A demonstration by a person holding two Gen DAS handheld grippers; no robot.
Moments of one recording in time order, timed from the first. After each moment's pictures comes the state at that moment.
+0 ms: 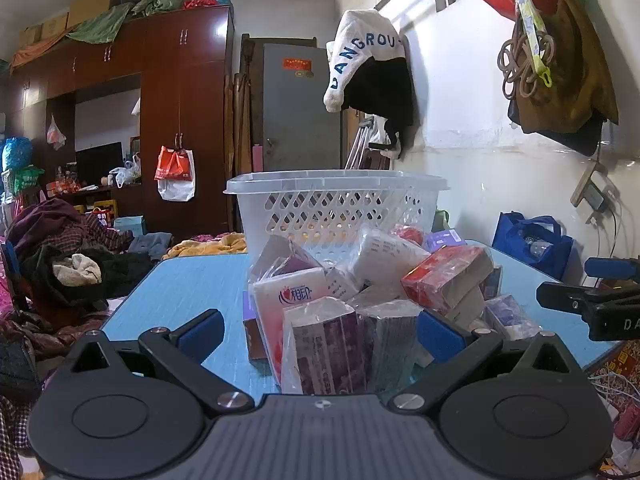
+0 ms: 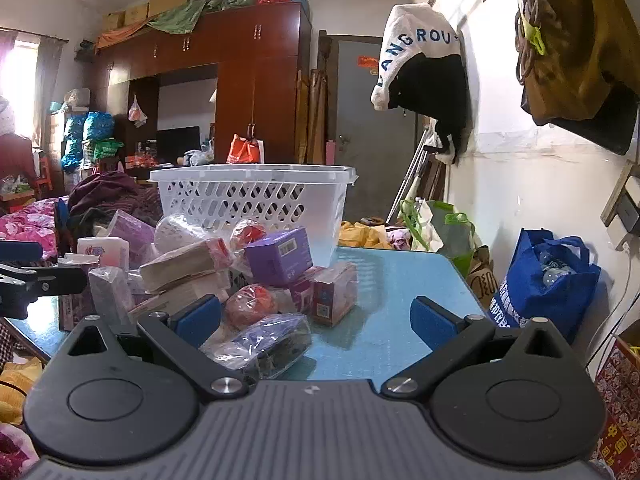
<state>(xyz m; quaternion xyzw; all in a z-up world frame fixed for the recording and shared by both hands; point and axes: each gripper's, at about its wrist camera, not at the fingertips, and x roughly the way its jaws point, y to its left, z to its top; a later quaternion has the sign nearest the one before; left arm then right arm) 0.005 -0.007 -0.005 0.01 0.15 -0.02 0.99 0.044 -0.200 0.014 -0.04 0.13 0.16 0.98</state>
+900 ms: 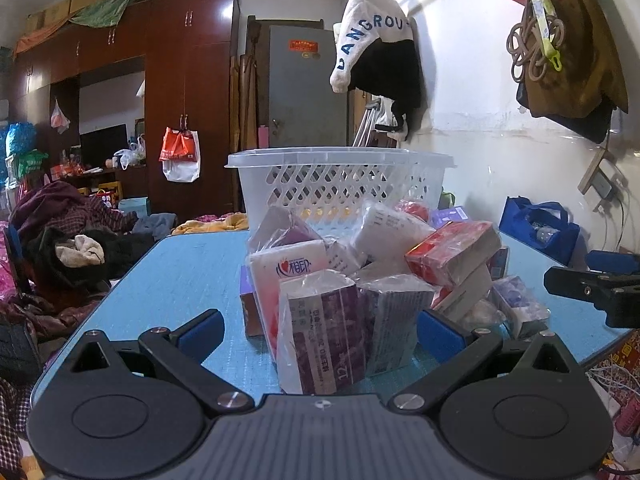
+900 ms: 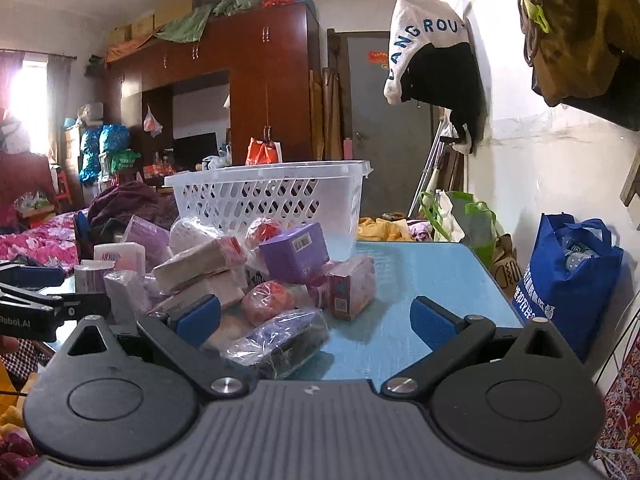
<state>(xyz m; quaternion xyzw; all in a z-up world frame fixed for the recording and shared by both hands) 0.008 -0.009 -0.014 0.00 0.18 -0.01 0.98 0.046 -0.206 0.009 -0.02 0.14 0.19 0.97</state>
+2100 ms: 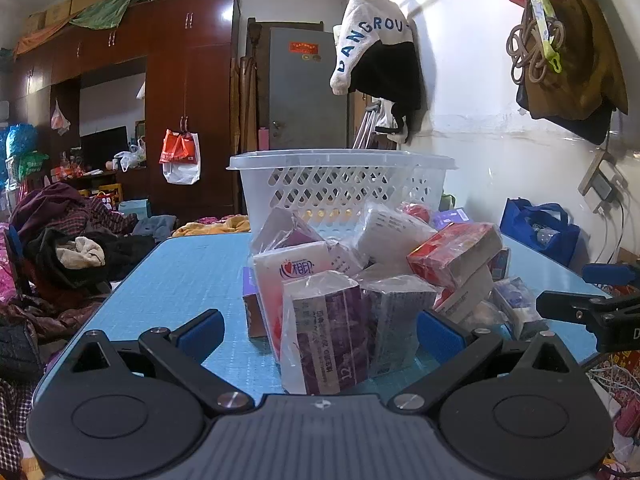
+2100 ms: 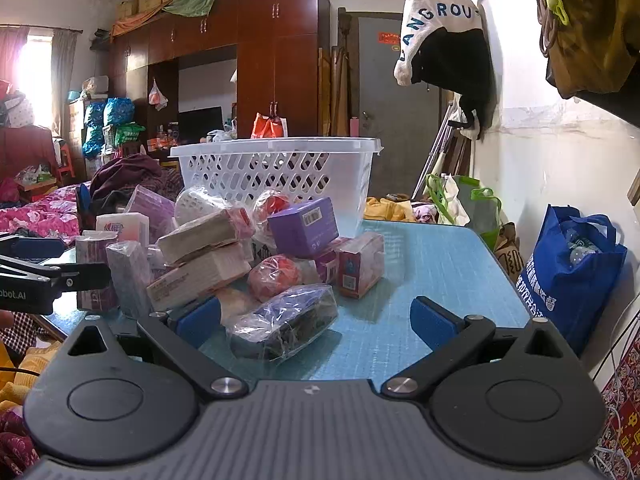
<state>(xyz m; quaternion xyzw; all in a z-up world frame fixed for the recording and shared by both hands) 0.008 -0.008 -0.014 0.00 0.18 0.00 0.98 0.047 -0.200 0.006 -0.04 0.17 0.20 0.96</state>
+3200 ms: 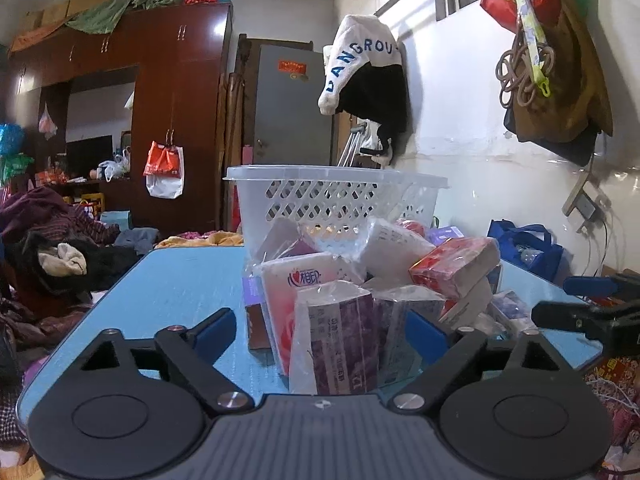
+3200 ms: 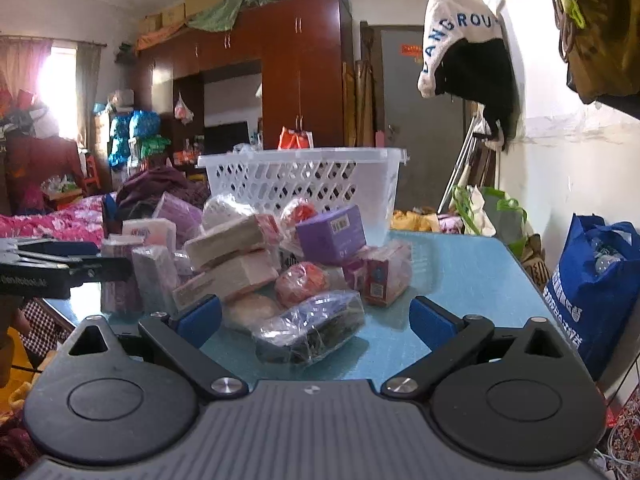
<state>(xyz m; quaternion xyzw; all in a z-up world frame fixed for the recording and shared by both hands) 0.006 0.013 -0.023 -0.02 0.14 -0.04 0.99 0.042 -0.202 0.003 -0.02 0.14 0.24 0.96</state>
